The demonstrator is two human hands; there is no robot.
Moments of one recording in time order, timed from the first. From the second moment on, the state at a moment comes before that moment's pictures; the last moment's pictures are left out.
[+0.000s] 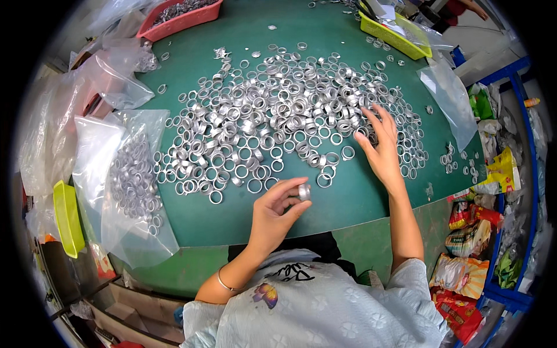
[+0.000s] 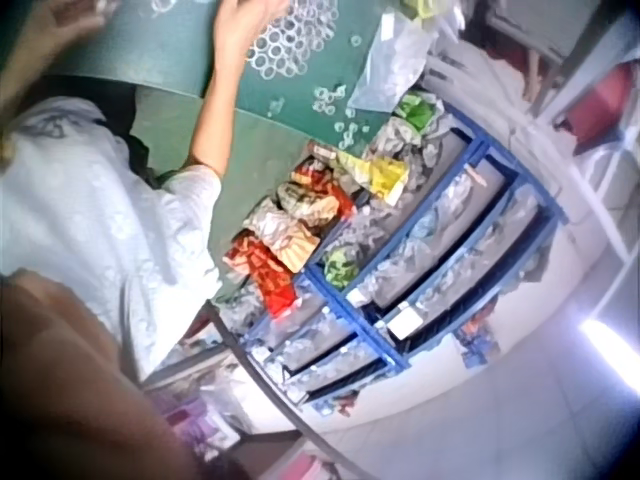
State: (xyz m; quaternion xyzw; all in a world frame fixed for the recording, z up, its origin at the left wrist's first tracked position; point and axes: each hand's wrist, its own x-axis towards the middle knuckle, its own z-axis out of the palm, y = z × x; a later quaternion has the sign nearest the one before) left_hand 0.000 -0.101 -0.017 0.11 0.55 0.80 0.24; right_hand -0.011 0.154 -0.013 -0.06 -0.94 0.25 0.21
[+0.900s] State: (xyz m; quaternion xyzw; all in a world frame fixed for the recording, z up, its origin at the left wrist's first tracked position) left_hand 0.010 -0.115 -0.031 0.08 0.51 0.78 0.36; right_hand 0.002 0.116 -0.015 -0.02 -0.94 0.28 0.20
